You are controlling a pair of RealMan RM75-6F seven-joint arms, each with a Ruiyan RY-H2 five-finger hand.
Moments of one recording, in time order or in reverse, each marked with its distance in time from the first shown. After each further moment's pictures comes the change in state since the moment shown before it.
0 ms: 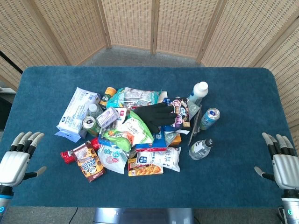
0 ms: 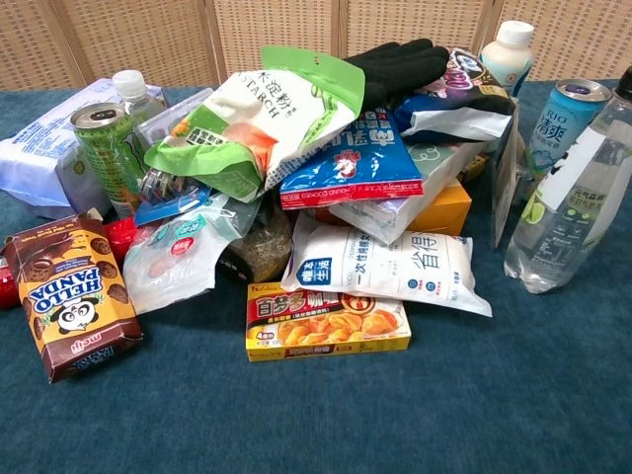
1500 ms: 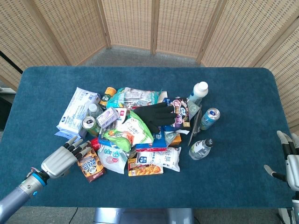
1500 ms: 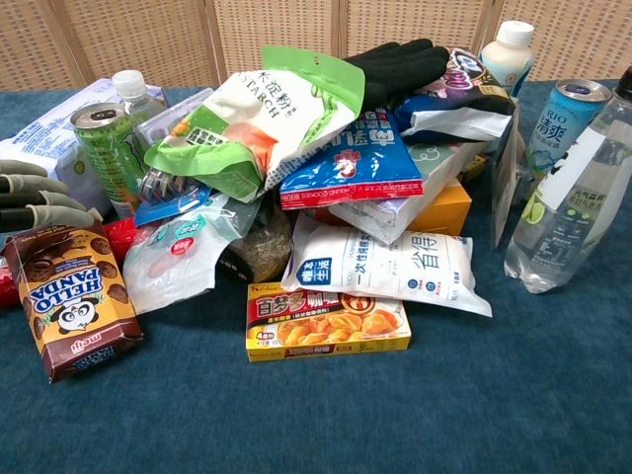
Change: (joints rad) left arm -0.321 -0.014 0.050 0.049 0.153 -0.466 0.297; right arm -0.034 0.039 0.028 -0.012 0.026 0.052 0.058
